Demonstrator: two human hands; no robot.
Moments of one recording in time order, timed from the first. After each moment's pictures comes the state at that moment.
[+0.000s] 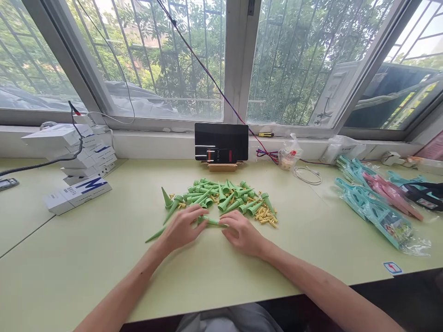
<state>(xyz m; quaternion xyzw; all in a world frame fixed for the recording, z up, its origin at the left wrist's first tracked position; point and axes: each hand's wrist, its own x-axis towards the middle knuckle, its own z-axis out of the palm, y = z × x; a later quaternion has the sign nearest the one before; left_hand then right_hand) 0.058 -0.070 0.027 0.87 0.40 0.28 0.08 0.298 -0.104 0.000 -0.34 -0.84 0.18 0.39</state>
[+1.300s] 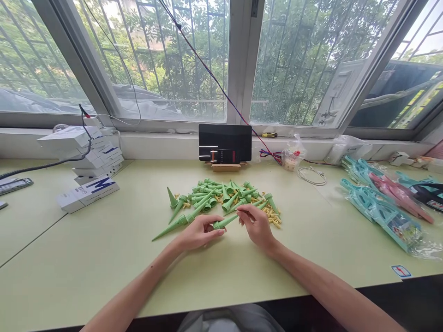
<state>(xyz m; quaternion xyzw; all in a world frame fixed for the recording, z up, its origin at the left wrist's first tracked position) 0.081 -0.078 0.027 0.76 0.36 0.20 0.50 0.304 -0.097 0.002 -0.38 -0.66 0.27 0.59</state>
